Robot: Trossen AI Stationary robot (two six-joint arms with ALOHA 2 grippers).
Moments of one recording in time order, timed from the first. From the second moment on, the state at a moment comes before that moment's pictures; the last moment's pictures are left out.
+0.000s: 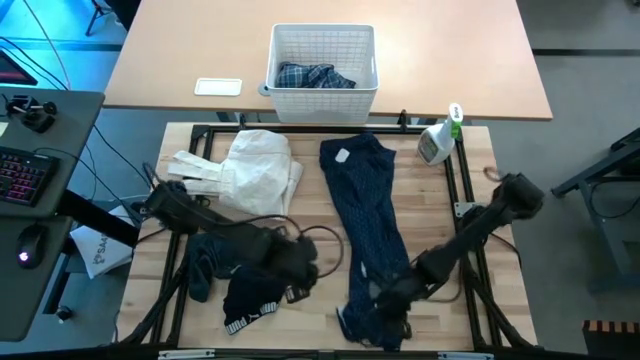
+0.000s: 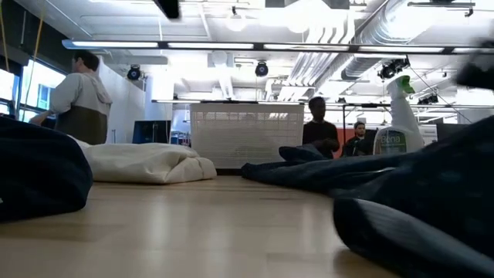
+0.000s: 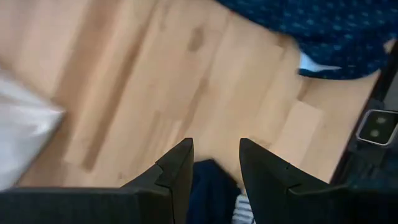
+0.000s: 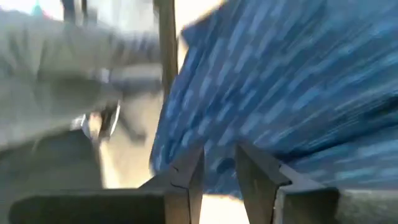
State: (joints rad) left arm -0.46 1.91 1.85 -1.26 -0.21 -0.82; right arm 0.67 1.66 1.04 -0.34 -0.21 0.85
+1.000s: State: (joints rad) left arm -0.37 1.40 1.80 -1.56 -0.74 -0.96; right arm -0.46 1.56 1.04 -0.34 -0.10 0.39
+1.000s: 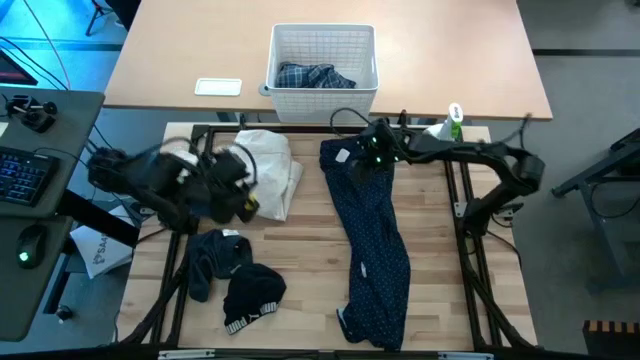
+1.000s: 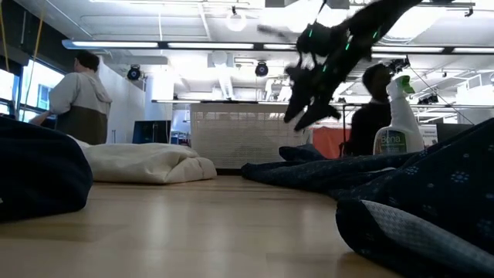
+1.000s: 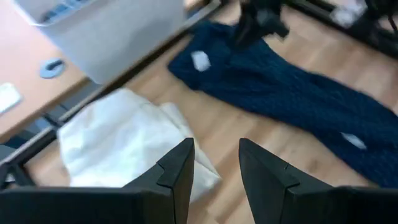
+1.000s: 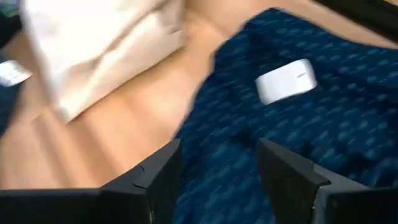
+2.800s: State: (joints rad) left arm 0.27 1.43 1.50 -0.87 -0.25 -0.20; right arm -0.69 1.69 1.36 -0.70 -0.13 0.15
